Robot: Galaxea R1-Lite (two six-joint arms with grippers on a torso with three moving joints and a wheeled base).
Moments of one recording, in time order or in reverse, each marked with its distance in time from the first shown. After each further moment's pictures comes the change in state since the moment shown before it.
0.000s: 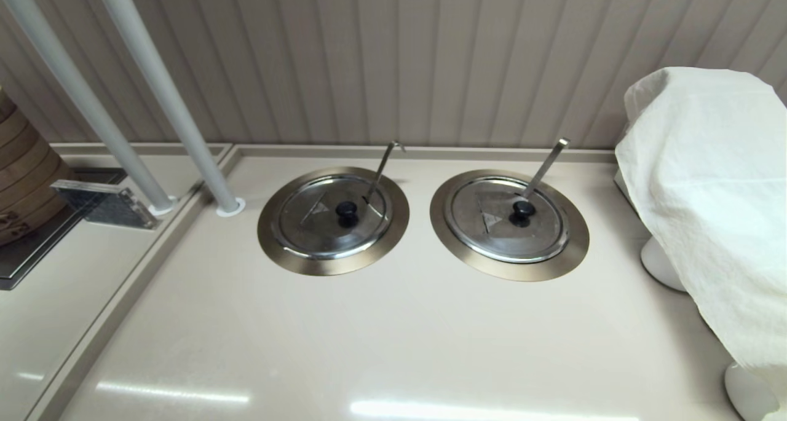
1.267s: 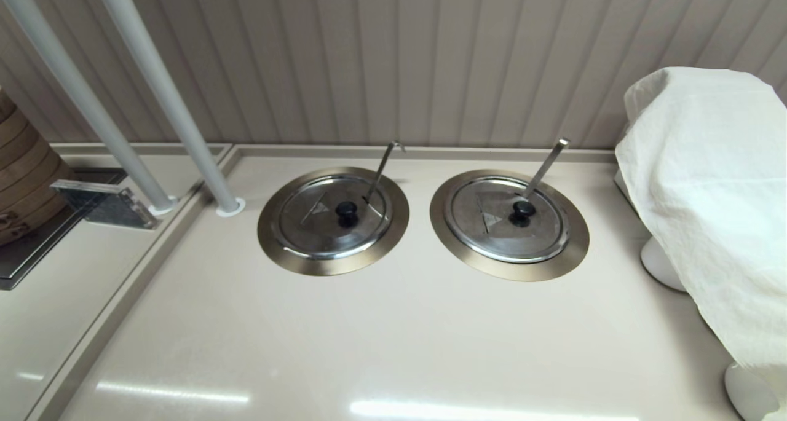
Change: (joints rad) left arm 0.000 0.000 0.000 0.000 0.000 -0.014; right arm 0.000 0.000 0.005 -0.027 -0.029 0.040
